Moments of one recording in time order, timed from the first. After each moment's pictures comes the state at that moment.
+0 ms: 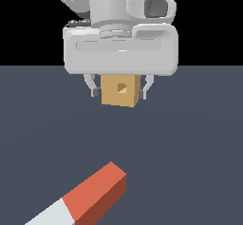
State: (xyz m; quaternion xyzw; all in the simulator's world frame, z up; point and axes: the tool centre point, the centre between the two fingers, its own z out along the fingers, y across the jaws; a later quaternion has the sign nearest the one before) arm -0.006 -0.064 0.142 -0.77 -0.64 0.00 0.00
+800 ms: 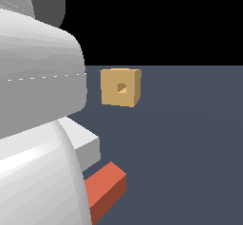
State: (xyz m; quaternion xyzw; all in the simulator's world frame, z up) arm -0.092 -0.234 0.072 -0.92 -0.40 0.00 0.00
